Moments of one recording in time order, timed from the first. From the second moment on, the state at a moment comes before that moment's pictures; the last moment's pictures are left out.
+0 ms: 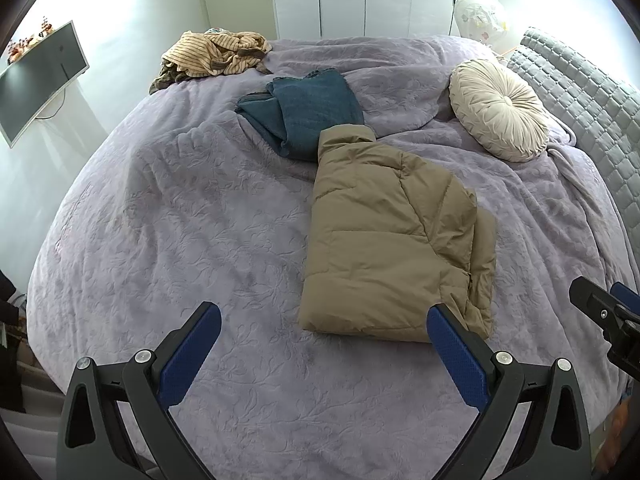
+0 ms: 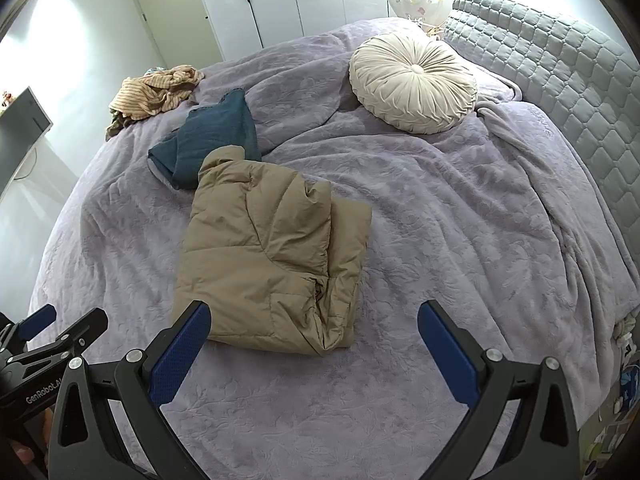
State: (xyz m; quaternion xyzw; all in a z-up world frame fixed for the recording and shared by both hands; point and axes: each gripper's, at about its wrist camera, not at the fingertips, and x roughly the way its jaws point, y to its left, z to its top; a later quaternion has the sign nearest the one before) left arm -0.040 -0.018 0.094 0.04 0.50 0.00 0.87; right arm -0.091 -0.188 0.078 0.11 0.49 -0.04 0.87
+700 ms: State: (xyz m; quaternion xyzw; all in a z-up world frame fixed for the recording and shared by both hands) left arm -0.039 -0.019 0.094 0.04 0.50 0.00 0.87; right arm -0.091 -0.187 0.078 0.10 0.49 -0.04 0.87
